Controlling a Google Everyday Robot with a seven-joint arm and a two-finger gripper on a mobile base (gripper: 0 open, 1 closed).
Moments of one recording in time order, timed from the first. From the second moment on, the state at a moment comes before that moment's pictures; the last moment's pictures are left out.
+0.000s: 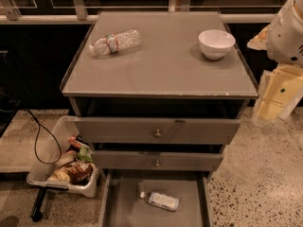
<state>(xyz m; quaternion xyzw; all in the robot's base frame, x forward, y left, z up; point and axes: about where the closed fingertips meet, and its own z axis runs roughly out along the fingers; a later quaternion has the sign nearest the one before) 0.438 -0.217 0.976 -0.60 0.78 -0.03 0.16</state>
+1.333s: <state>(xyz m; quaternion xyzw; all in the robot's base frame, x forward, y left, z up) 0.430 -0.223 0.871 -0.62 0.75 0.04 0.22</state>
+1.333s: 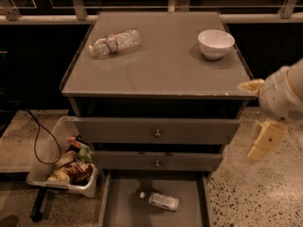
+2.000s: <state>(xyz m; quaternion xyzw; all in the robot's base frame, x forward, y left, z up) 0.433 -0.225 0.870 -0.64 0.74 0.02 0.23</state>
